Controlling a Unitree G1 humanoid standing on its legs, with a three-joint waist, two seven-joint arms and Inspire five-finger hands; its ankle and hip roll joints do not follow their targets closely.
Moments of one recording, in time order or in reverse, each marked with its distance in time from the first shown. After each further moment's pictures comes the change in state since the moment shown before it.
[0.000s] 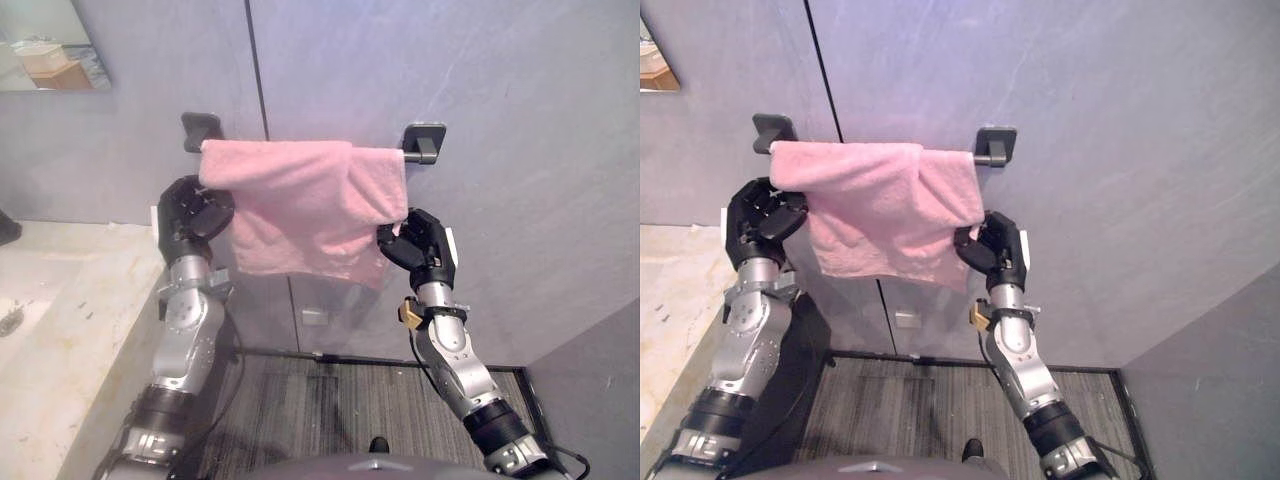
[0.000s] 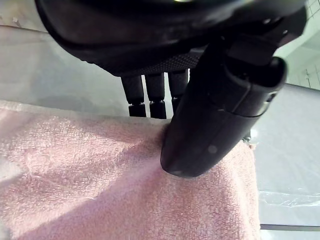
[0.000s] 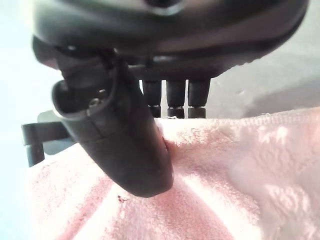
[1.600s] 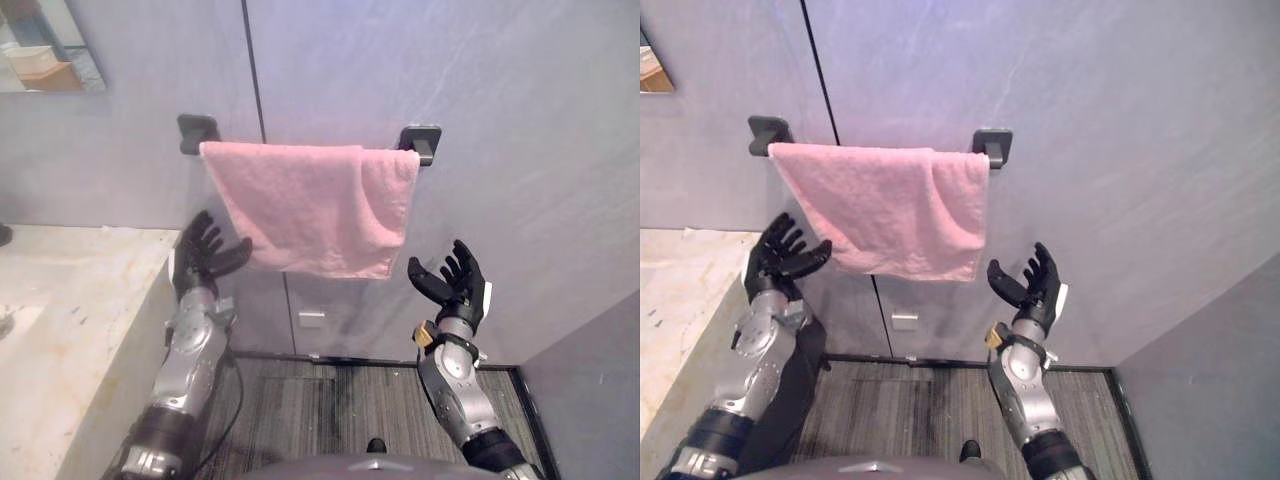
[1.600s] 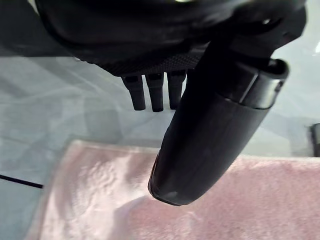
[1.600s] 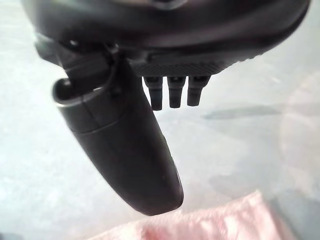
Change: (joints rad) left arm 0.118 -0.002 -0.036 0.097 -0.049 0.143 -0.027; right arm 0.140 0.056 -0.090 0.101 0.030 0.009 -0.239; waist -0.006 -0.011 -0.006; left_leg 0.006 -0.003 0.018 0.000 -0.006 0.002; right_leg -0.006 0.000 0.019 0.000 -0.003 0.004
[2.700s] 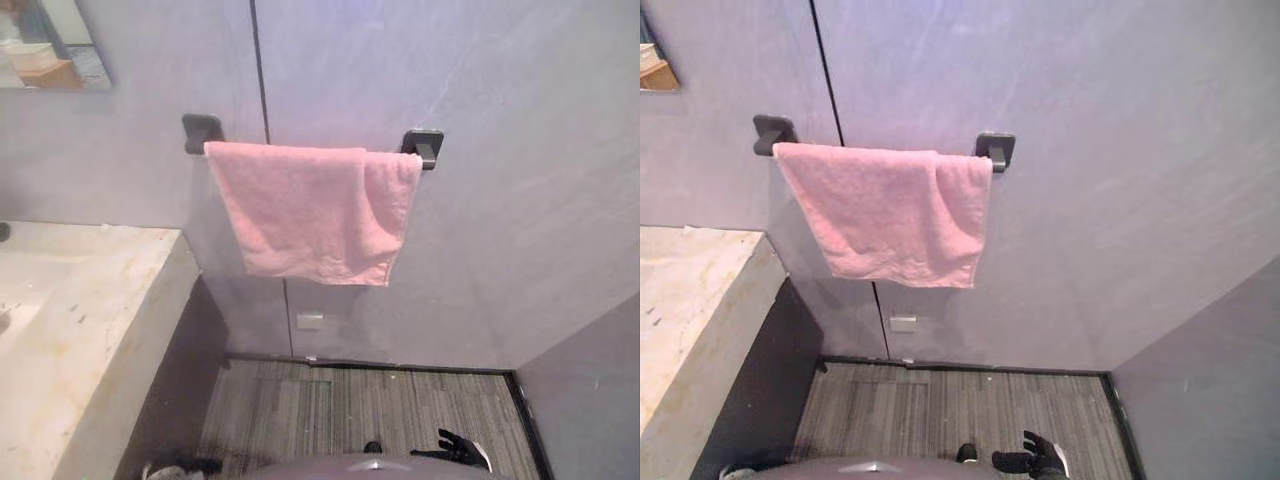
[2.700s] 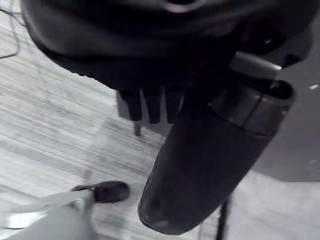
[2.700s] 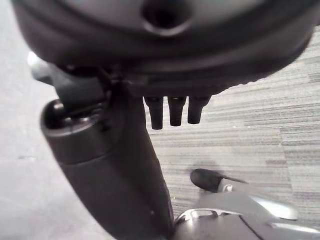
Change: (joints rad) left arm 0.089 -0.055 0.037 1.127 0.112 0.151 -0.248; right arm 0.101 -0.018 -0.009 0.872 -0.147 0.208 0.488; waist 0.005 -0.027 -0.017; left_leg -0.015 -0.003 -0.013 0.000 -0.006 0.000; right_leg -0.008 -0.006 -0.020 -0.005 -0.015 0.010
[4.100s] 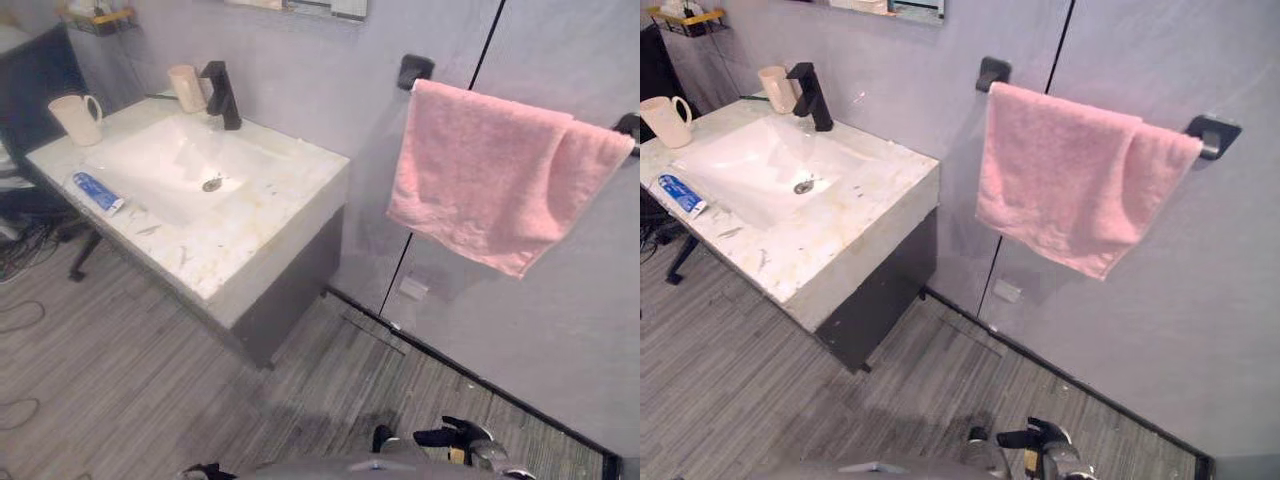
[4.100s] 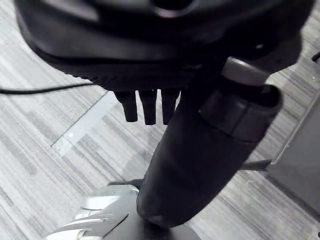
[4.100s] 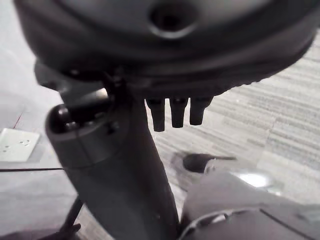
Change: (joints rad) left arm -0.046 -0.073 -0.062 0.072 0.094 0.032 -0.096; right arm -0.183 -0.029 -0.028 0.086 0.083 0.136 0.068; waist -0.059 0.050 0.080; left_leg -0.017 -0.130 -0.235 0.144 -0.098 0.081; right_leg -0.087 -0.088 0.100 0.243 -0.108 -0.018
